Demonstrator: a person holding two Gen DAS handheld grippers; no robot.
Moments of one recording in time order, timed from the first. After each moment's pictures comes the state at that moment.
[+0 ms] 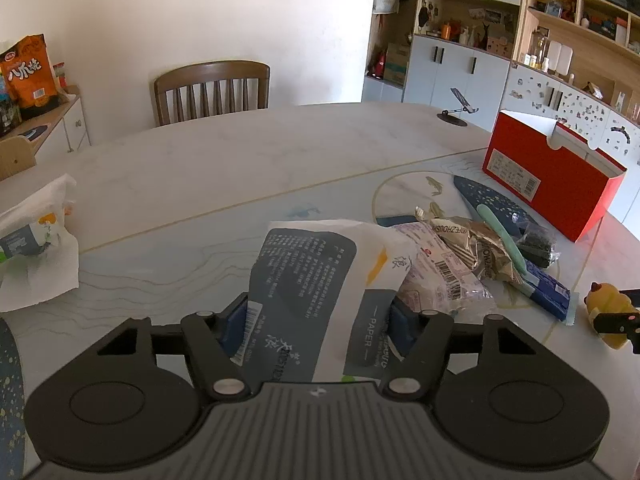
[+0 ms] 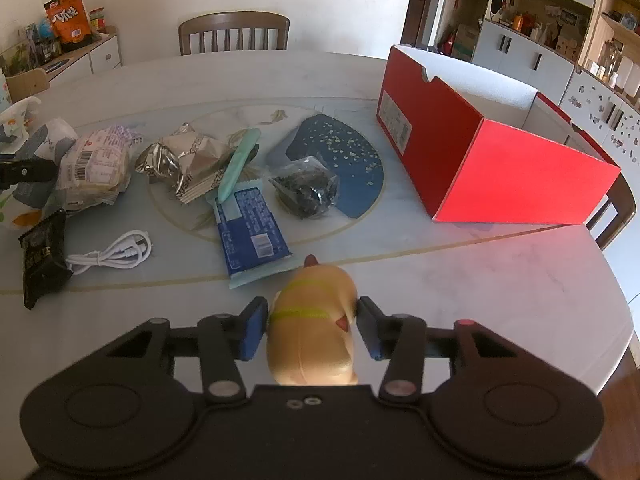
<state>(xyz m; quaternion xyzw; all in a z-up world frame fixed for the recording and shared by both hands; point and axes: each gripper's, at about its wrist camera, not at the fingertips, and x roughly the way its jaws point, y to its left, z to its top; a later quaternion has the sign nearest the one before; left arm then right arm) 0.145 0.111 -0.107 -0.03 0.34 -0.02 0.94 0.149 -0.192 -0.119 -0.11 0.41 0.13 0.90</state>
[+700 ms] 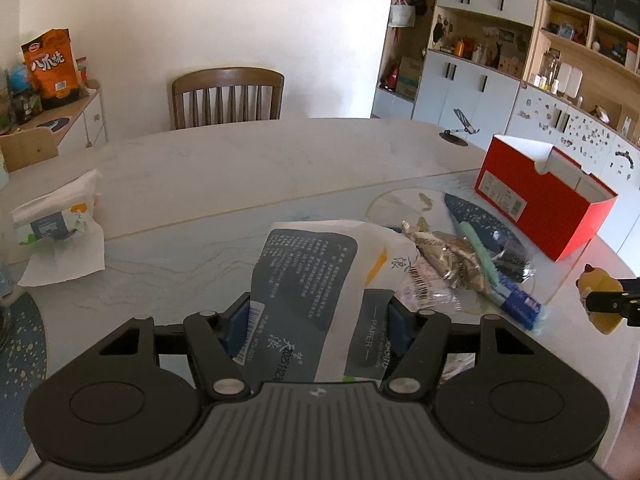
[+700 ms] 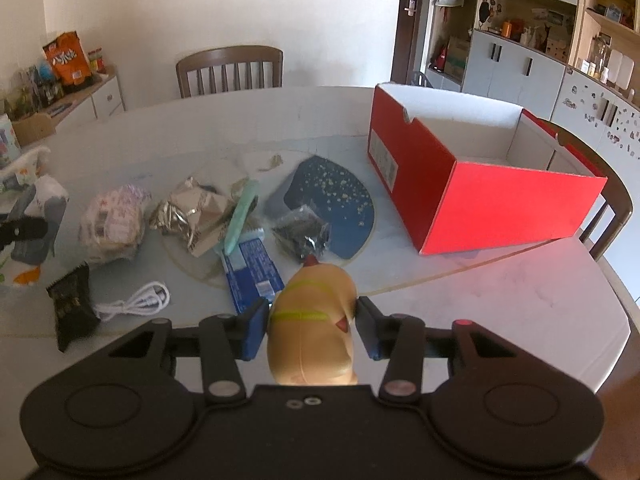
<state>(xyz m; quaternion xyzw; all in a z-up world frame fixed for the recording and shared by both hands) 0.106 0.105 -0.075 -0.06 0.33 0.00 0.94 0.144 -0.207 -0.081 -0.06 0.38 0.14 0.91</state>
